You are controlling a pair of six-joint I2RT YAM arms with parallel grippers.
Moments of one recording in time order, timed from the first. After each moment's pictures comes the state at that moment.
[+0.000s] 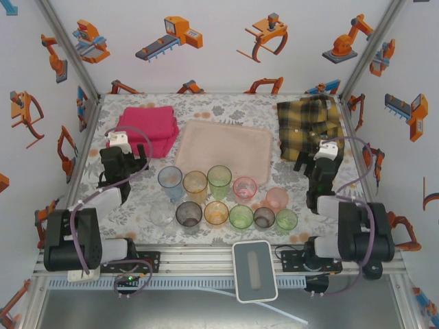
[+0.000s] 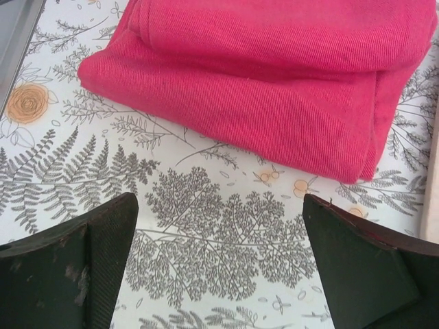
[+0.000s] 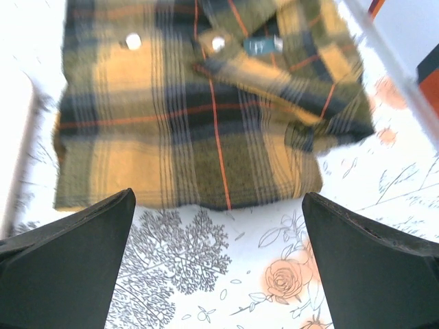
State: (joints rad) left arm -0.03 1.27 0.47 0.39 -0.11 -0.02; right arm -0.02 1.29 0.29 0.74 0.20 0.06
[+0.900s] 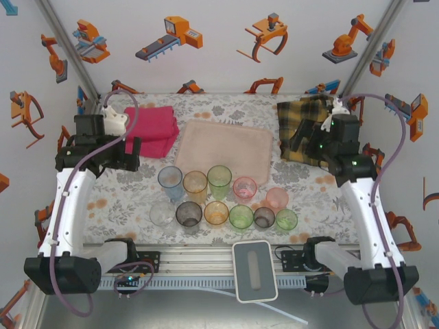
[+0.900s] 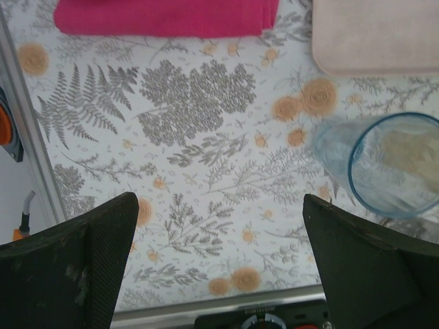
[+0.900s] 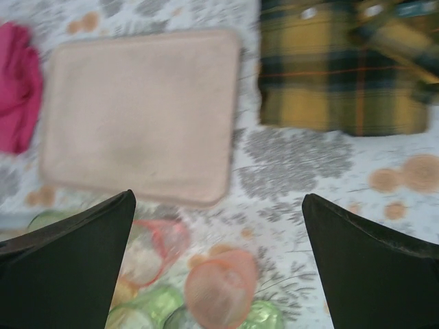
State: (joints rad) left arm -0.04 1.12 1.23 -0.98 0.08 0.22; right arm 0.09 1.02 1.12 -0.69 -0.15 0.34
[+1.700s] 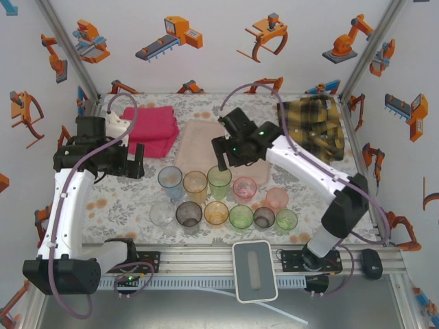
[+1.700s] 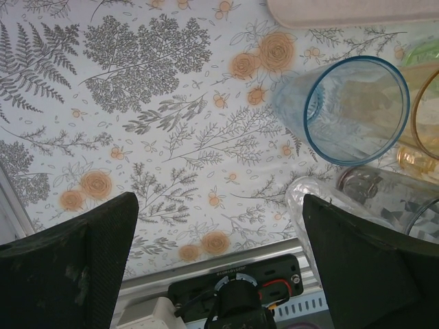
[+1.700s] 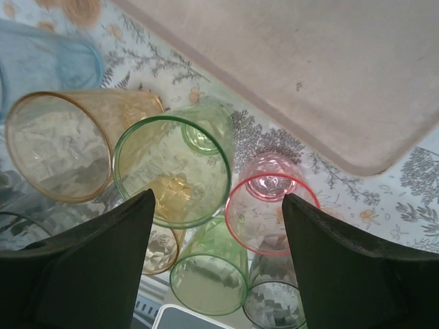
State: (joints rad) left arm -0.05 1.12 1.26 -1.12 0.16 0.18; right arm 0.80 1.68 1.58 -0.94 0.02 0.36
